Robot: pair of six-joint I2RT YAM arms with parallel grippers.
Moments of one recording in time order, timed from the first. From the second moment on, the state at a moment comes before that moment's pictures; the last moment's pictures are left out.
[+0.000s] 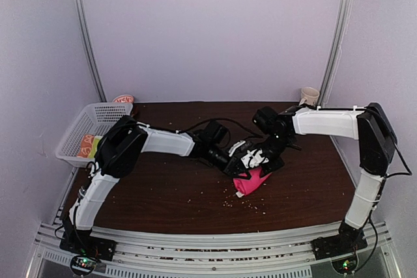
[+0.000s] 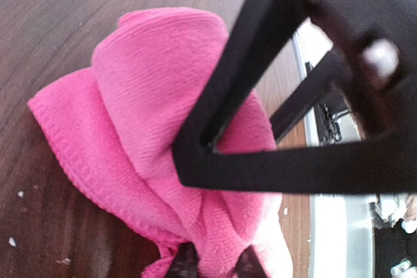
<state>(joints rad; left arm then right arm) -0.87 2.45 1.77 -0.13 0.91 -0.19 0.62 1.83 1.32 -0.83 -0.16 -1.33</state>
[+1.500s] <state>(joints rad) -0.61 1.67 1.37 -0.38 0.17 -0.11 0.48 1.36 1.09 -0.53 -0.30 -0.94</state>
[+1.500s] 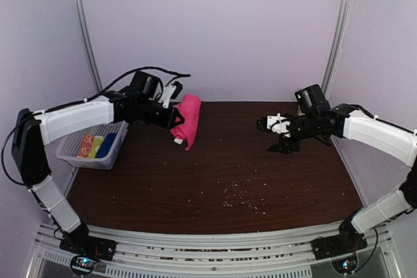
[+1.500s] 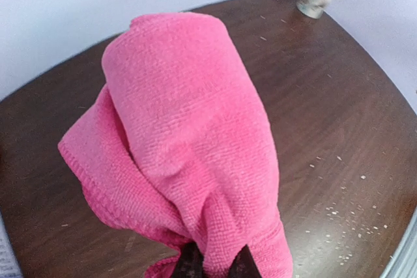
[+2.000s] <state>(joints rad) -0.16 1.43 1.46 -0.67 -0.26 0.14 0.48 1.35 1.07 -0.50 -0.33 -0.90</state>
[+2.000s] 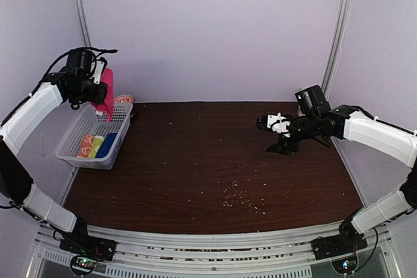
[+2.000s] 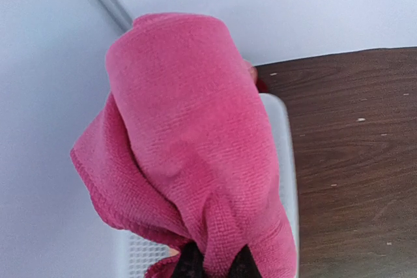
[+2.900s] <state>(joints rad) -0.08 2.06 1.78 -0.73 -0.61 0.41 0.48 1.38 1.07 -0.54 -0.40 -0.88</state>
